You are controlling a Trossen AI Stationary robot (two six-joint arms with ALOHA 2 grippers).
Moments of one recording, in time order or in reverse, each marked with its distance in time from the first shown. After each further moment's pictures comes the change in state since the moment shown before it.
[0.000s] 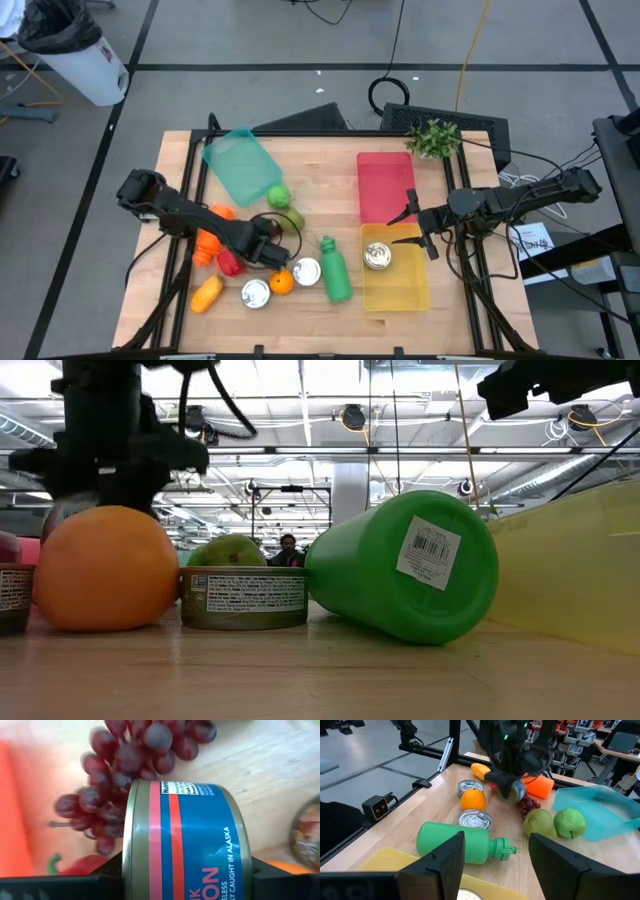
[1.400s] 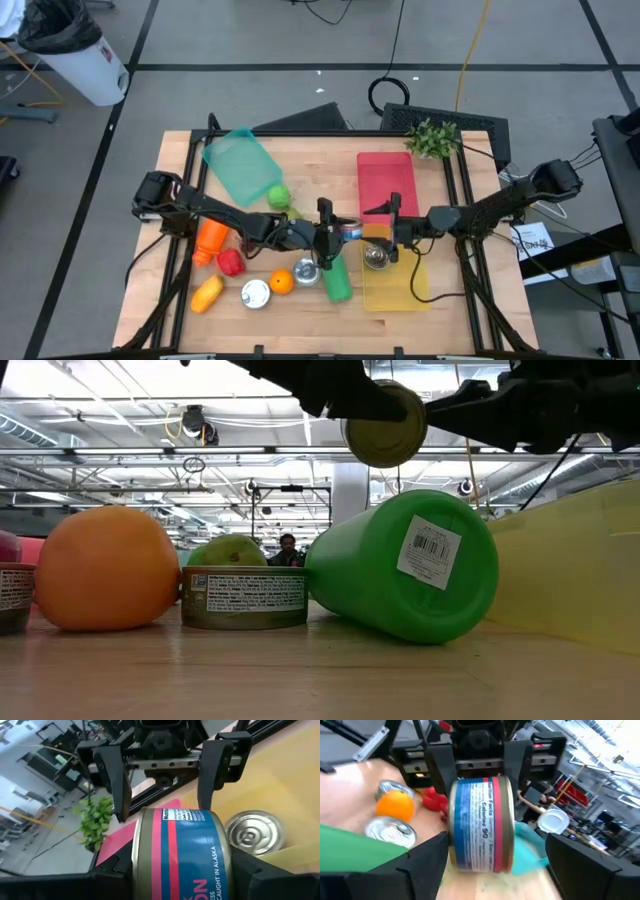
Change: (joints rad) left arm 0.119 0.134 0.058 1.375 -0.310 2.091; right arm 0.049 0.542 -0.190 0.995 0.338 -0.381
